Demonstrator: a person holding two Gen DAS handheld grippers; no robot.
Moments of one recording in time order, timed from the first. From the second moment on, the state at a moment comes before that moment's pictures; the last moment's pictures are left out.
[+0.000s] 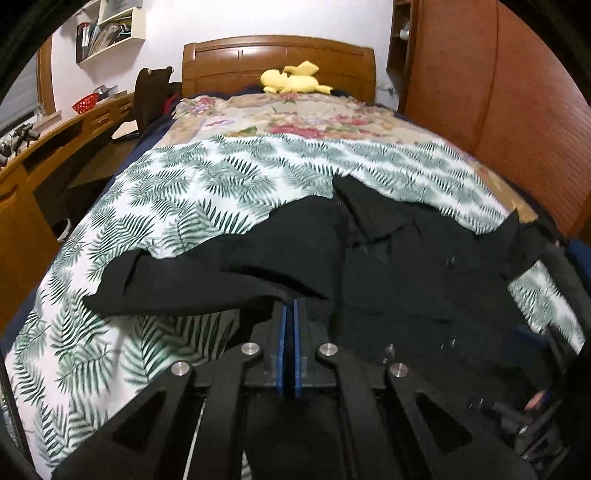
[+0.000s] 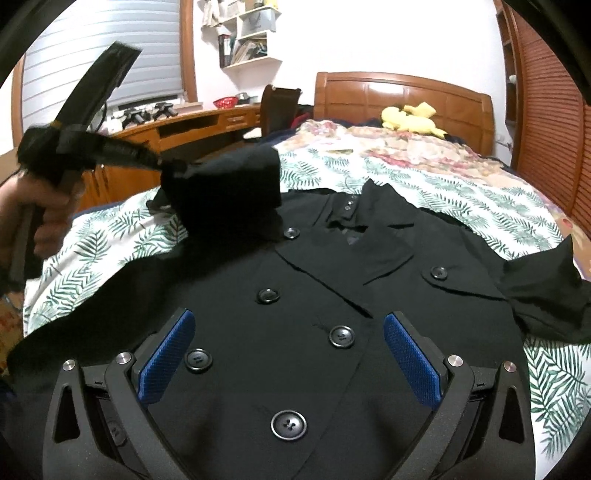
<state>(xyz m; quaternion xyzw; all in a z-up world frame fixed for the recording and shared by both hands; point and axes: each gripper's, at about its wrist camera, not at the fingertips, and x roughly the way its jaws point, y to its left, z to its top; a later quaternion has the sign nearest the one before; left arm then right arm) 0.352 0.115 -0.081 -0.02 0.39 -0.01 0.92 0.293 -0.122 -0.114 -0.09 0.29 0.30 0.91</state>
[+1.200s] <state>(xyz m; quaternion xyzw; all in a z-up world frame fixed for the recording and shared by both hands) 0.373 0.253 -0.194 -0.26 0.41 0.09 0.87 0.296 -0.123 -0.127 -0.10 0.31 0.30 0.90</state>
